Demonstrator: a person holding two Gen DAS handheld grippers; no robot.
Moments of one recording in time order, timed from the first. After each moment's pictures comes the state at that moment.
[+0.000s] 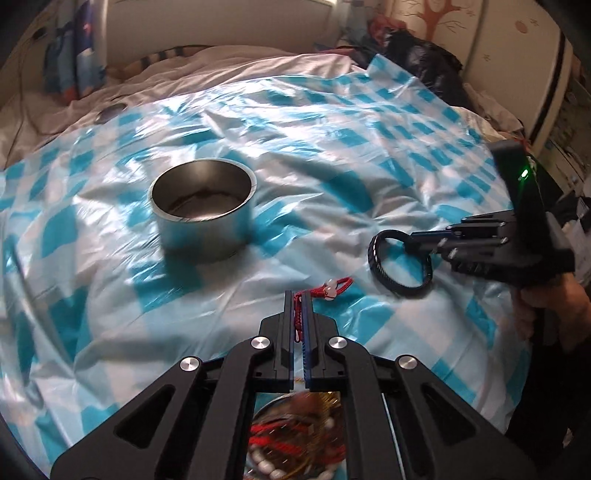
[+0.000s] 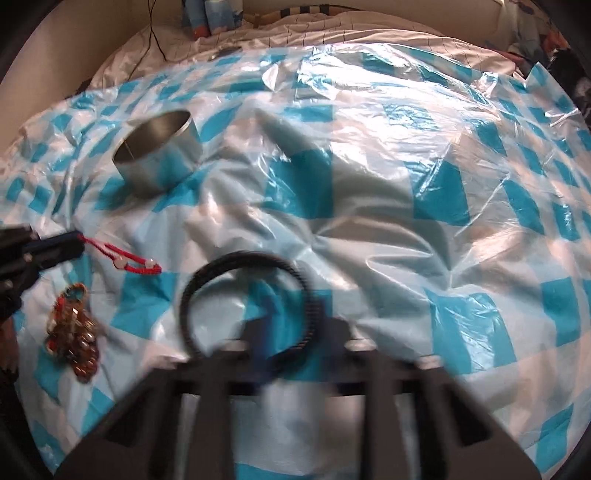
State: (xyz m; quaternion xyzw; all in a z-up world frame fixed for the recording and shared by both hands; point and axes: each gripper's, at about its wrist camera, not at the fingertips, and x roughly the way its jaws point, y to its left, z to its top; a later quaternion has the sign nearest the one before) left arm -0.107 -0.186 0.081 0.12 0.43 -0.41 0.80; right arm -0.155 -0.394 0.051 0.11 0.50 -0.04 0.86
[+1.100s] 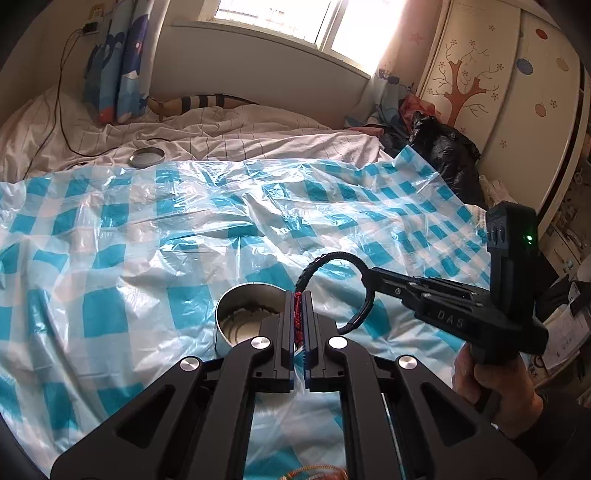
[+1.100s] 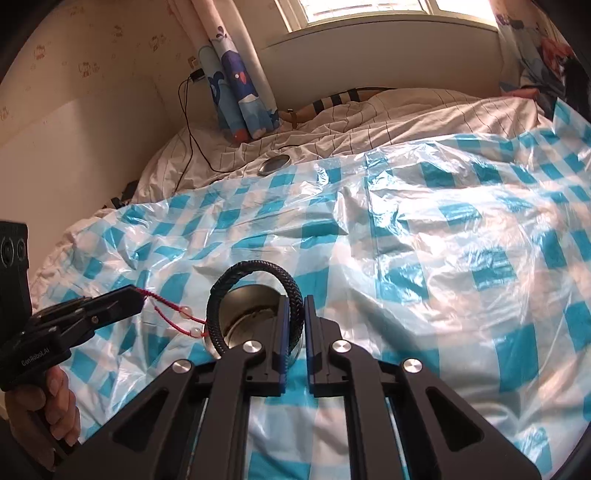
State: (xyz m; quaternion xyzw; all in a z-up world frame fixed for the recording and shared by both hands) left arm -0.023 -0.172 0.150 0.00 0.37 -0.40 0.84; right arm -0.063 -0.363 0.120 0.16 0.35 0.00 0.92
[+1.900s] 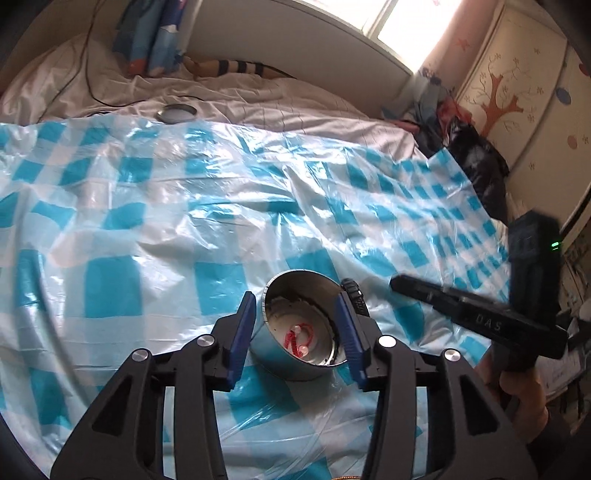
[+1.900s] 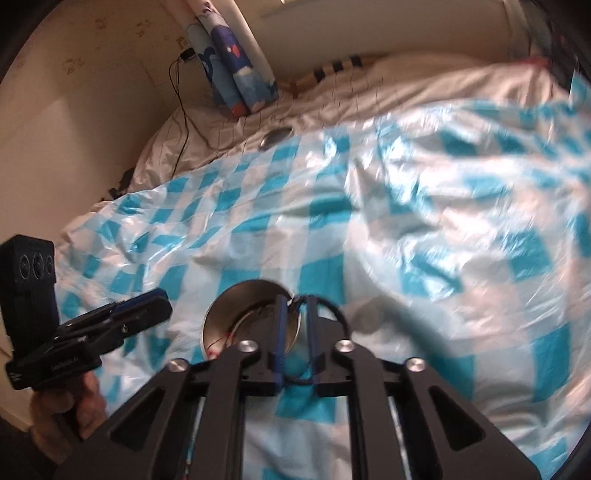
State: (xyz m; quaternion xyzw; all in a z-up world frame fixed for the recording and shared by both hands) left arm 0.025 -0.153 0.111 -0.04 0.42 -0.35 0.83; right arm -0.027 -0.376 0.093 0.23 0.42 0.04 0.88
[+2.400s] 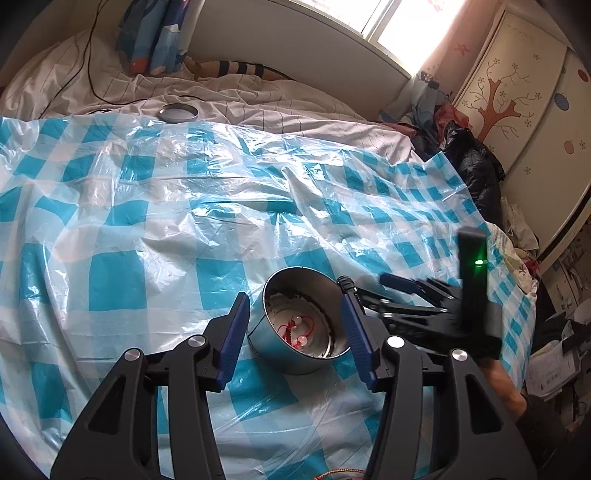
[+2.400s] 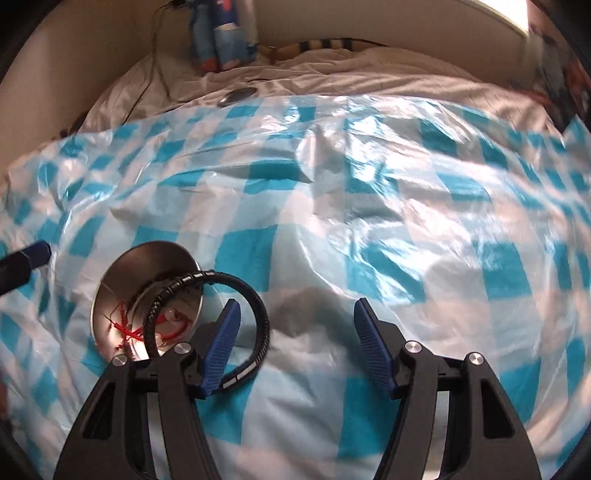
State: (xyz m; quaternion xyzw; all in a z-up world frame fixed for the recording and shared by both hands) left arm 0.020 -0.146 0.114 -0.05 0.42 -0.36 0.83; right arm 0.004 -0.359 0.049 0.03 0.45 -0.03 0.89
